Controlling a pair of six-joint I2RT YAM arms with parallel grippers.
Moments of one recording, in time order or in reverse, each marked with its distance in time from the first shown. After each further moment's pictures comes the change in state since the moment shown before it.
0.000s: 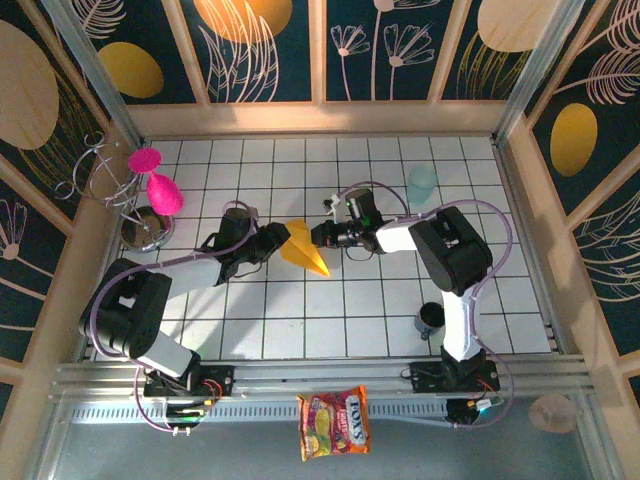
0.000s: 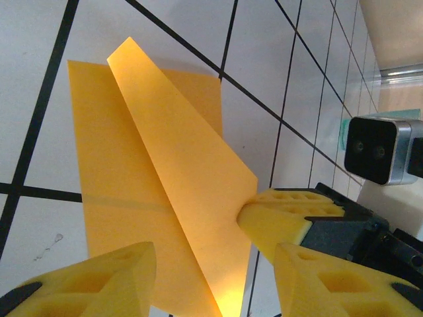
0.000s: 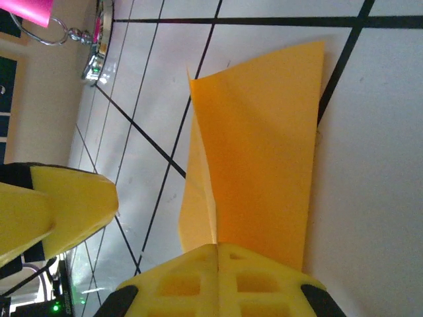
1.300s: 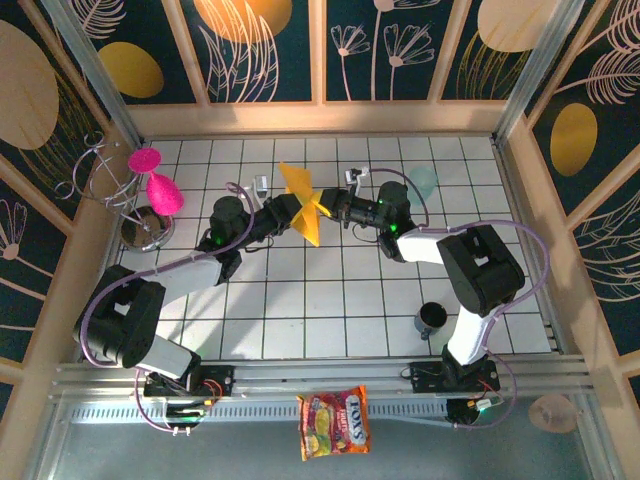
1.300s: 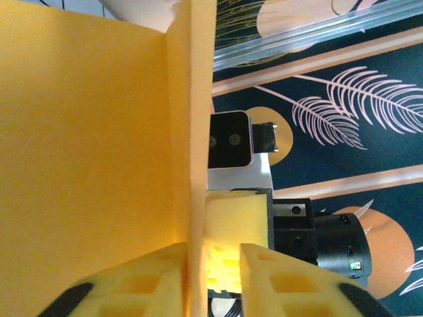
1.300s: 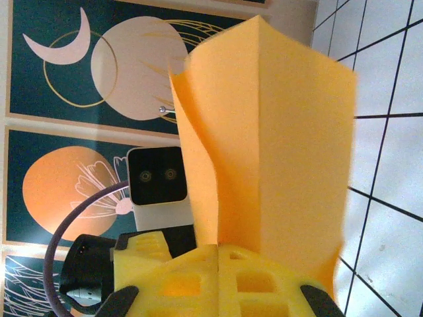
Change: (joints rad) left arm -0.042 -0.043 0.038 0.502 0.215 -0.210; right arm -0.052 -0.222 -0.180 0.689 -0.067 0.836
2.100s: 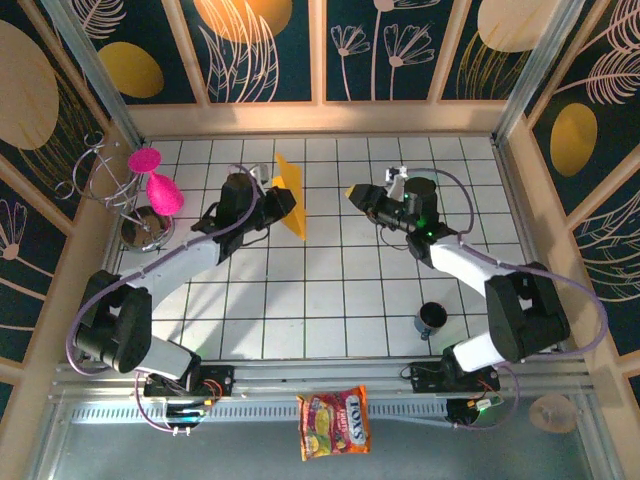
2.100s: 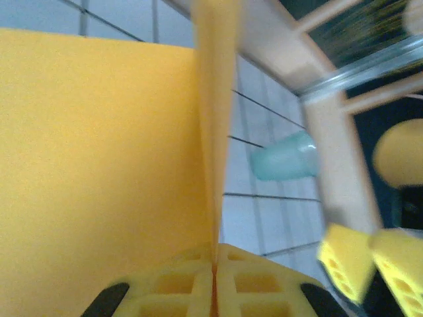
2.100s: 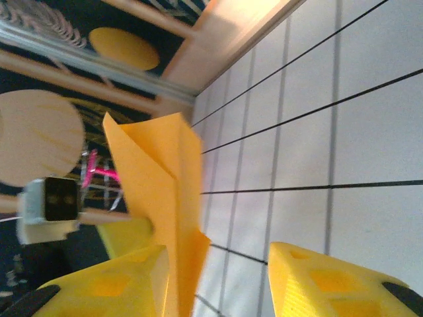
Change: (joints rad) left arm -0.021 -0.021 0.298 -0.721 -0.335 0.420; right arm -0.113 -0.359 -0.082 -0.623 0.315 -0.472
